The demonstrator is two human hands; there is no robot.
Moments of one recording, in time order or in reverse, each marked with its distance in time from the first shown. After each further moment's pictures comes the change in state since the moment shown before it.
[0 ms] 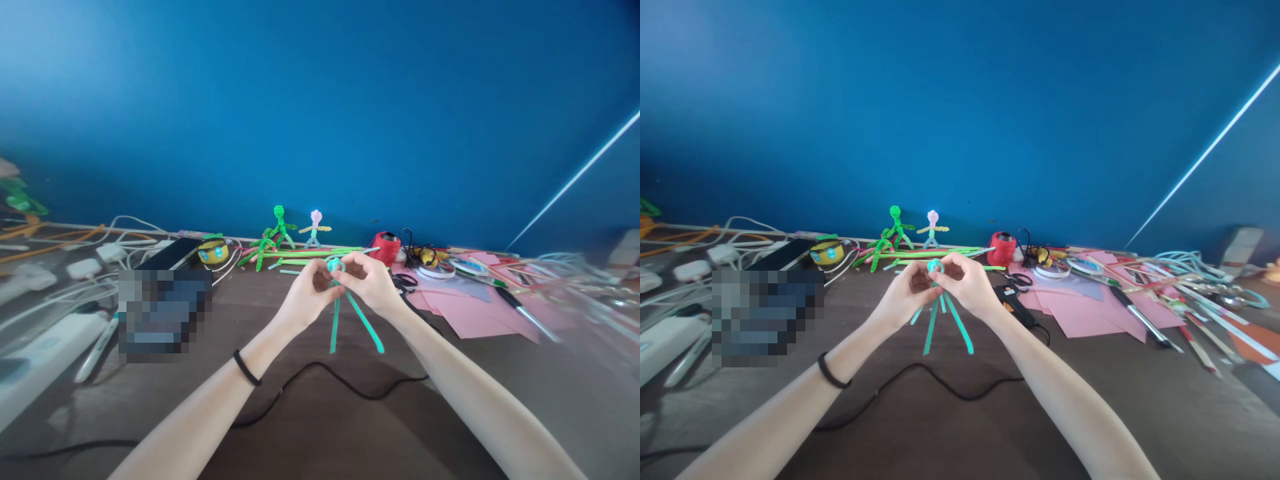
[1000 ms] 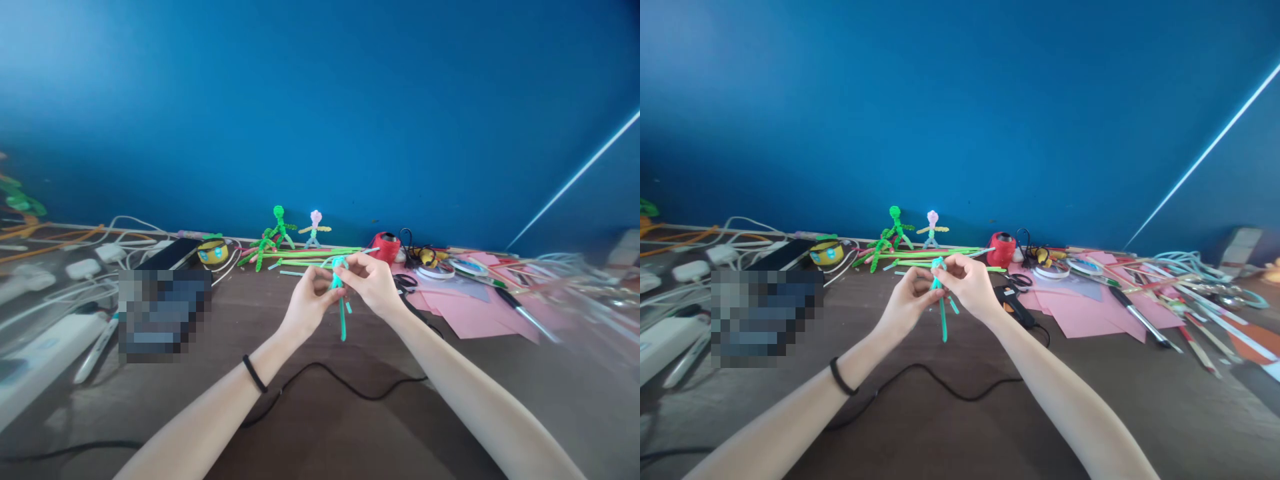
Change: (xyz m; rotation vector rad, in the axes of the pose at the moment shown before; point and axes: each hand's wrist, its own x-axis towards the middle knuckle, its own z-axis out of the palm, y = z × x) left_hand -0.008 -0.003 0.012 -0.332 0.037 -0.161; right_hand -0.002 -0.002 0.002 0.072 0.074 0.051
